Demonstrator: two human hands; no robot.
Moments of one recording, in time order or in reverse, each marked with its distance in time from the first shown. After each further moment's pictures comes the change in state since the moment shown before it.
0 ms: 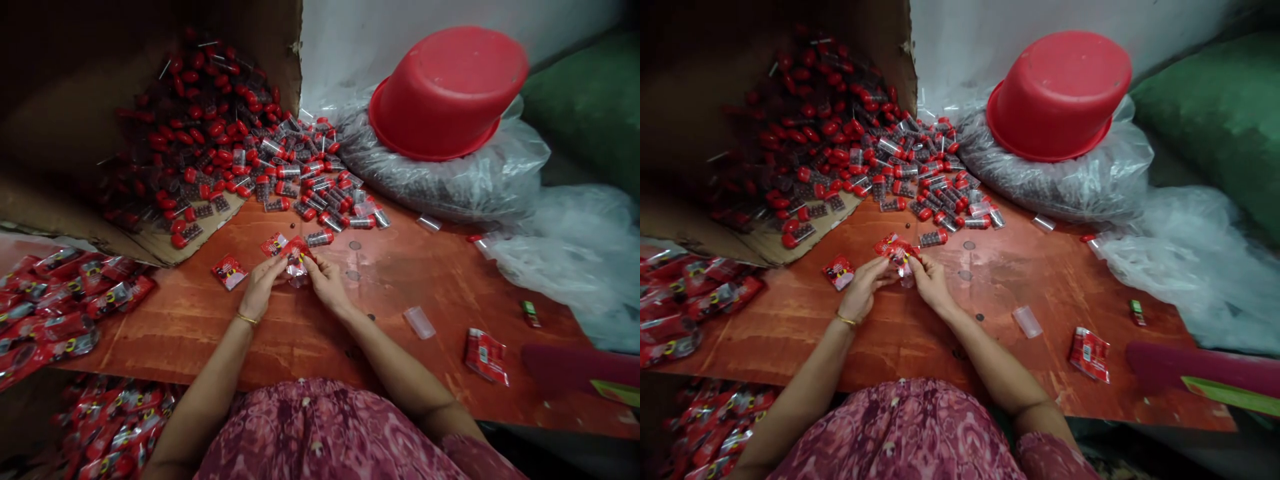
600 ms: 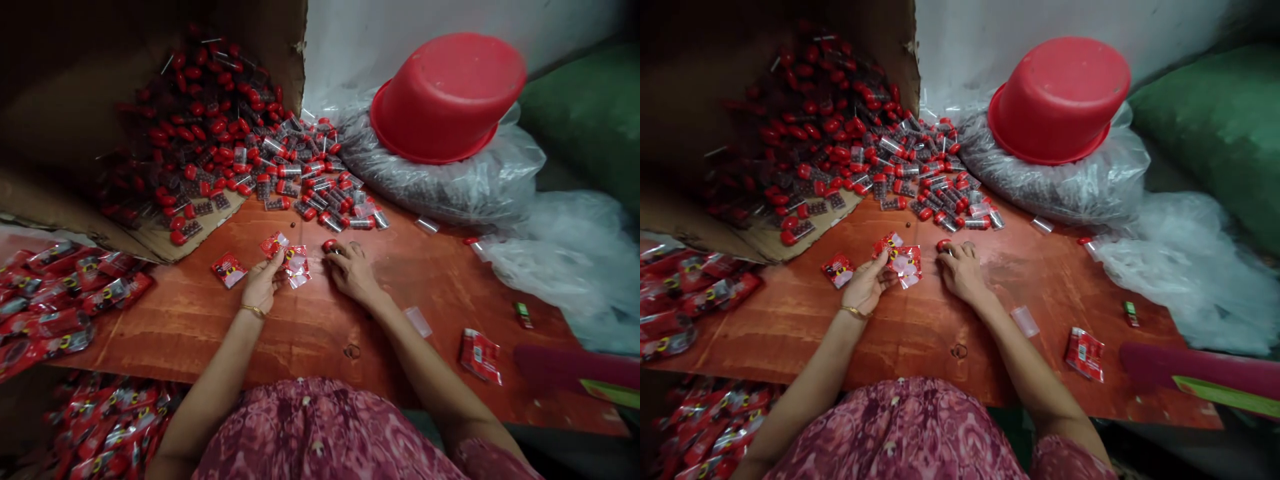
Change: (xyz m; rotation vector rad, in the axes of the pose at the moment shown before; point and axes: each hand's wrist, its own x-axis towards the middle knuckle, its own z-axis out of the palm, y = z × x) left_hand 0.003 0.007 0.012 -0.507 0.214 -0.384; right_hand 0.011 -0.002 -0.077 -1.328 -0.126 -0.433
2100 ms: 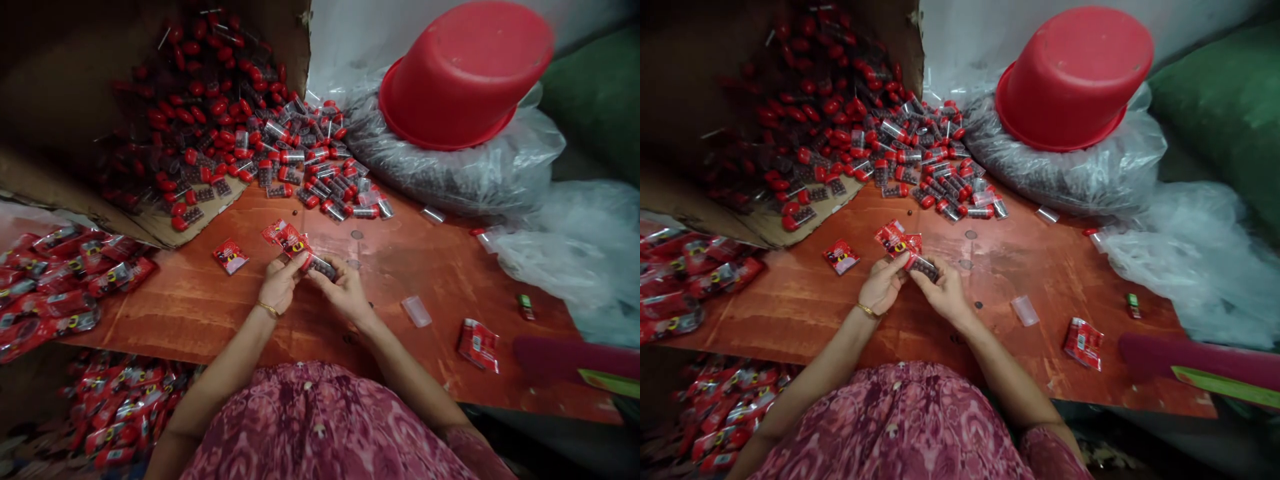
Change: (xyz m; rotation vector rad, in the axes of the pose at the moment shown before) left_hand -0.020 -0.025 0.017 -0.131 -0.206 0.056; right_hand -0.024 -0.074 -0.009 1.165 0.125 0.405
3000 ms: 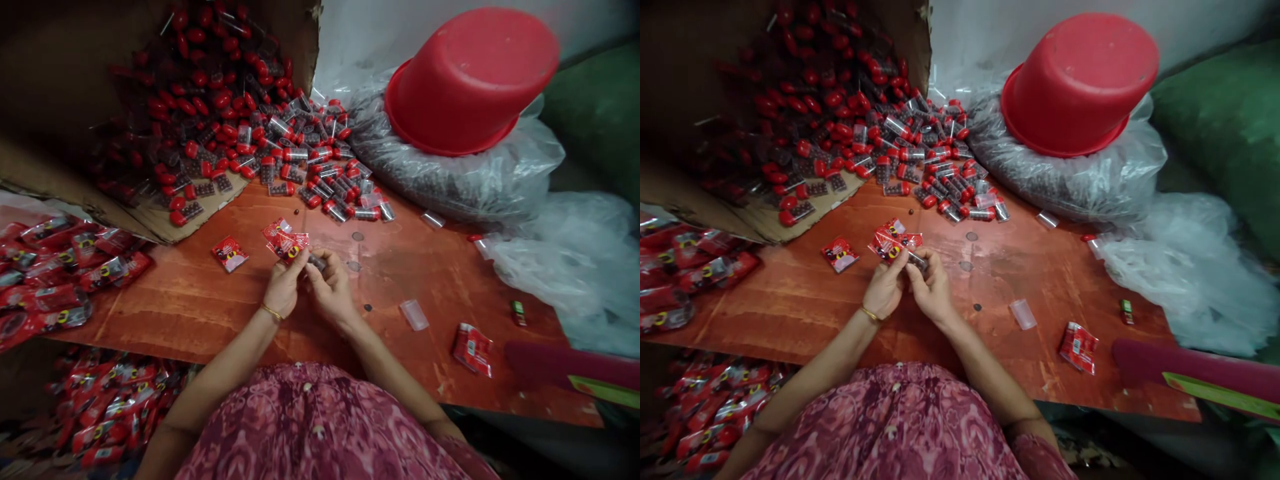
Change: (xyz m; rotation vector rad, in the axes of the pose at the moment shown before) left_hand -0.004 -0.005 0.002 -0.018 -0.005 0.067; right_hand 0.001 -0.002 0.022 0.183 0.032 -0.044
